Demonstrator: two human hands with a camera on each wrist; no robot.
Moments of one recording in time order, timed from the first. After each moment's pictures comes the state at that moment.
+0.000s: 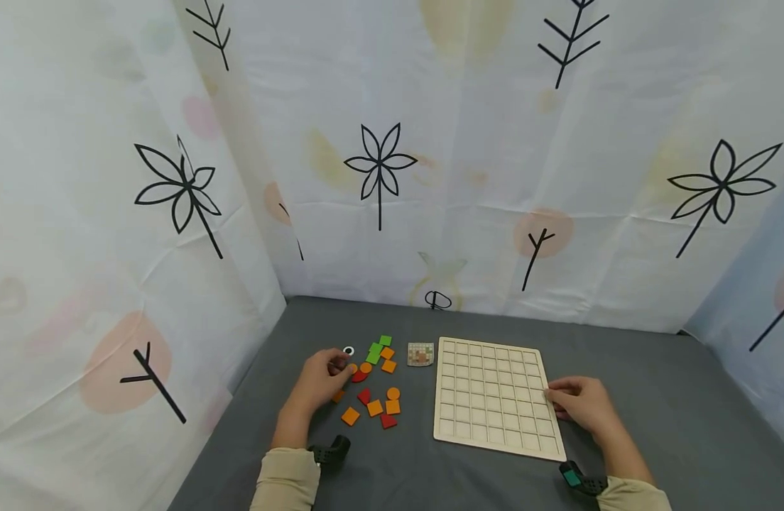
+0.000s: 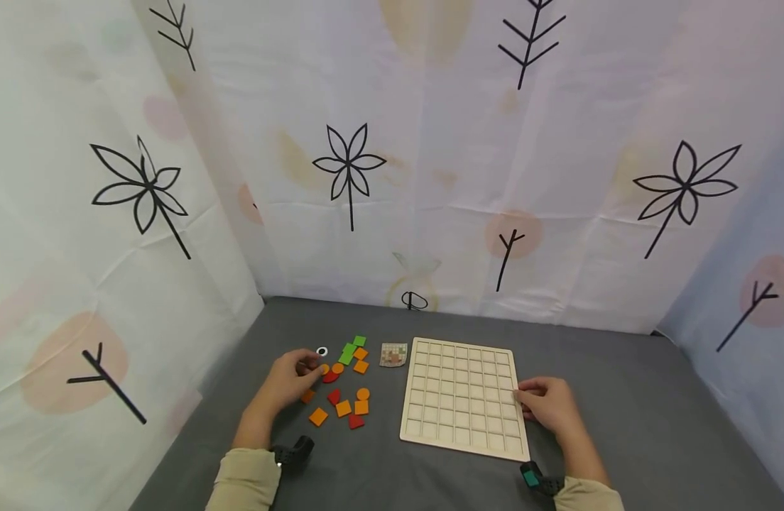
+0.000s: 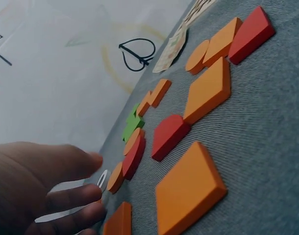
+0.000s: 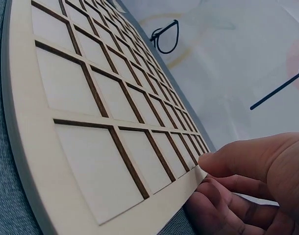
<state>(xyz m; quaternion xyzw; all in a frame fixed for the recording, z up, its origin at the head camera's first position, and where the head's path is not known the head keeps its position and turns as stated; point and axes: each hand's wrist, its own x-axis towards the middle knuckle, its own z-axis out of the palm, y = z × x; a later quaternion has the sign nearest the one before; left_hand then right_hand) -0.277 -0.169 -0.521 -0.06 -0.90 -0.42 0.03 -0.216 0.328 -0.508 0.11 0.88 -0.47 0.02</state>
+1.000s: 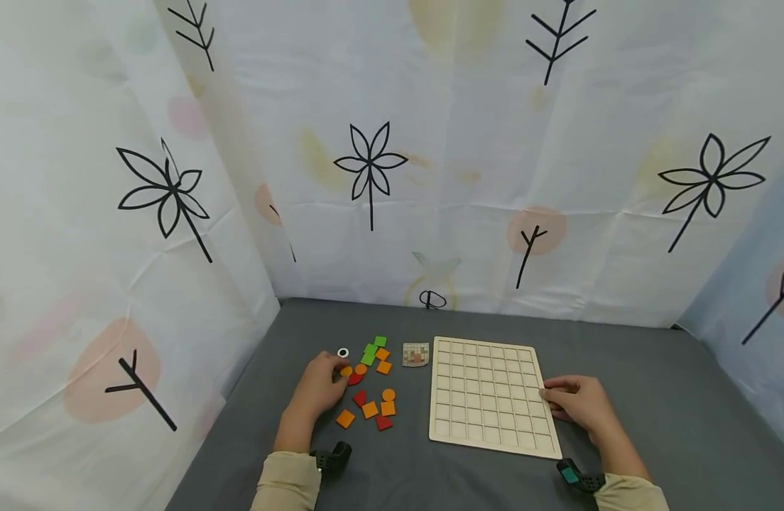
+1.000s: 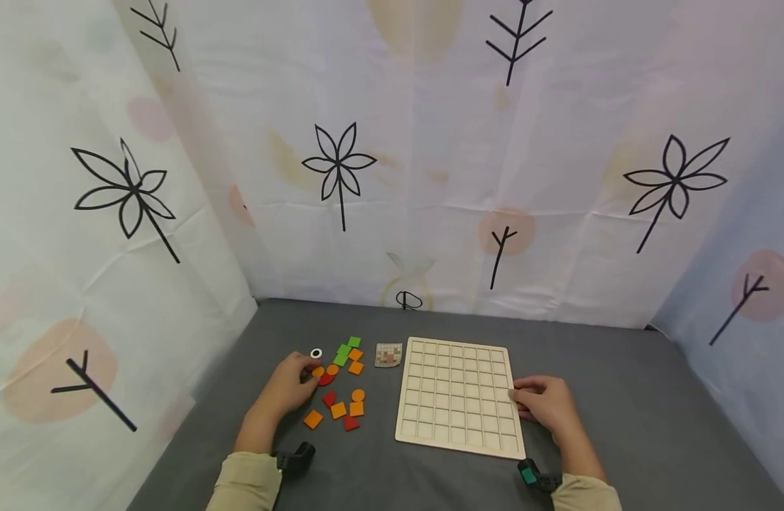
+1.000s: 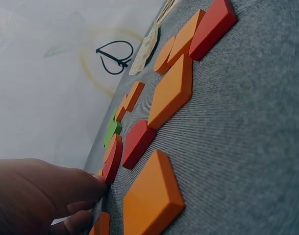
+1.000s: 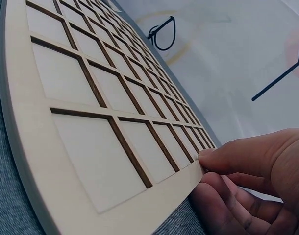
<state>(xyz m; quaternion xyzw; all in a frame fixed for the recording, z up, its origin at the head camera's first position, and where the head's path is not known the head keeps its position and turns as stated) -0.281 -0.157 -0.526 -0.08 -0.94 -0.32 0.03 -0.217 0.331 -0.513 0.15 0.85 -0.50 0.03</state>
